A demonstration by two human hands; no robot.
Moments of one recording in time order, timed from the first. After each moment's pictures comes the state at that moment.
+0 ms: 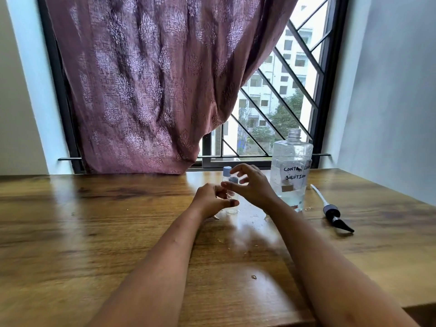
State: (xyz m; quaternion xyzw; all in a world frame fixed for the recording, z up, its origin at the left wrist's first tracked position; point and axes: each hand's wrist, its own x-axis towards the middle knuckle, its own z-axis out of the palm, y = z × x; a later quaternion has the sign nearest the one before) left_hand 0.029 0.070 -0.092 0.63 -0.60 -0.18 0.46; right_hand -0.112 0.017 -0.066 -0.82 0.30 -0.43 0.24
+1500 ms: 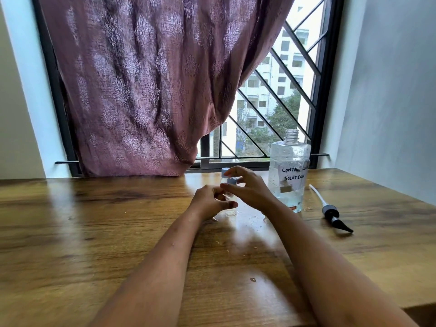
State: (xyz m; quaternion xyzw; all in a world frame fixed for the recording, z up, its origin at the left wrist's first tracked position) left_hand 0.028 0.069 -0.091 0.64 -0.60 -0.17 0.45; right_hand -0.108 0.016 -0.065 -0.83 0.28 -0.41 0.26
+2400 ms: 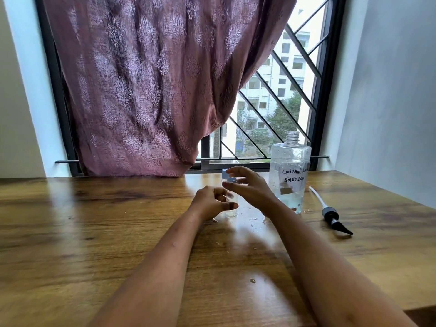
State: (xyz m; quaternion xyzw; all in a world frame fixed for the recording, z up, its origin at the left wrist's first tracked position) left_hand 0.026 0.071 -0.090 0.64 -0.59 -0.19 0.45; right_hand -0.112 0.020 -0.062 -0.79 0.28 -0.43 0.34
